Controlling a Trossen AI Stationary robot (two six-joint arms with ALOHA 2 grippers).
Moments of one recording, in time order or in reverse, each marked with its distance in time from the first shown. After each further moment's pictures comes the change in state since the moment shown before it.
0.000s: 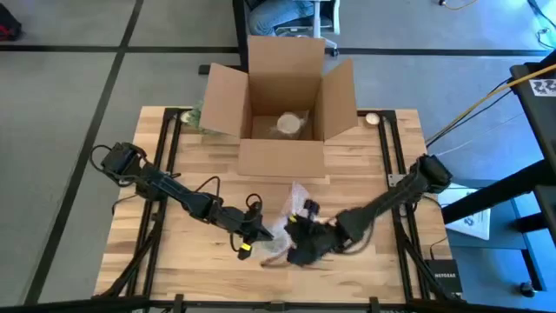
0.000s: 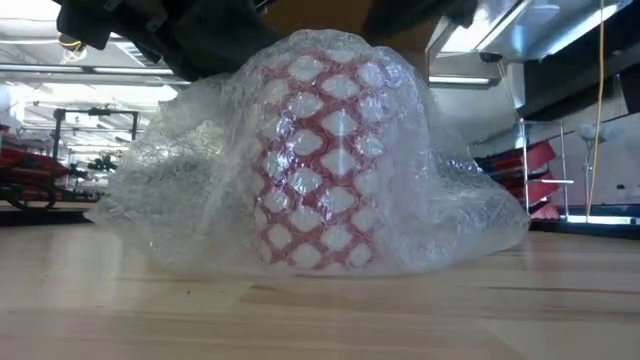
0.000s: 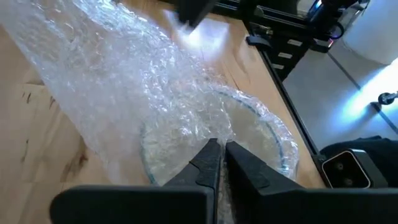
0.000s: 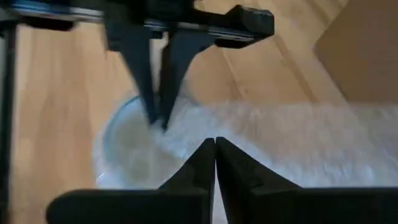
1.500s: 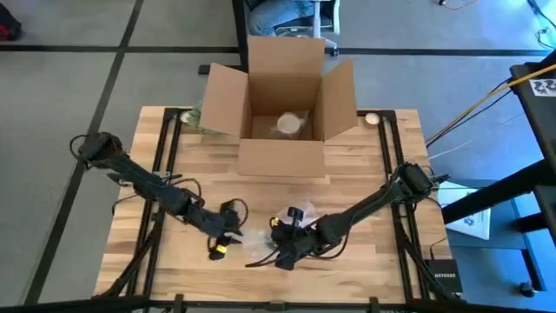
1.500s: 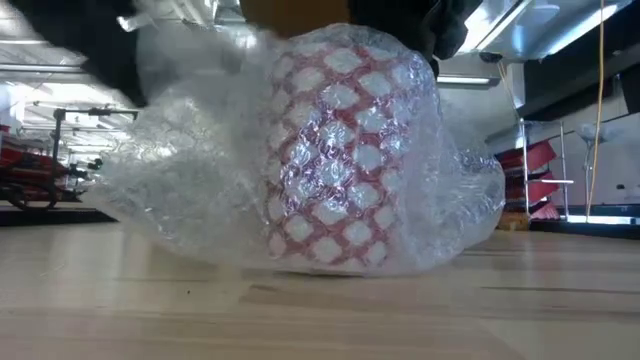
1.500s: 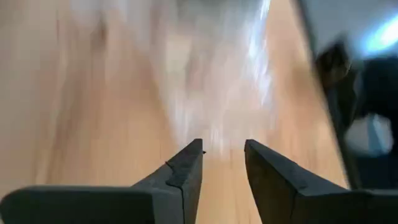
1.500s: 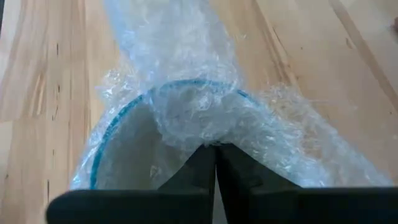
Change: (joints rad) left arm -0.166 -0.297 0.000 -0.738 -0.059 -0.174; right arm -0.015 0.151 -0.003 0.162 -0.075 -0.048
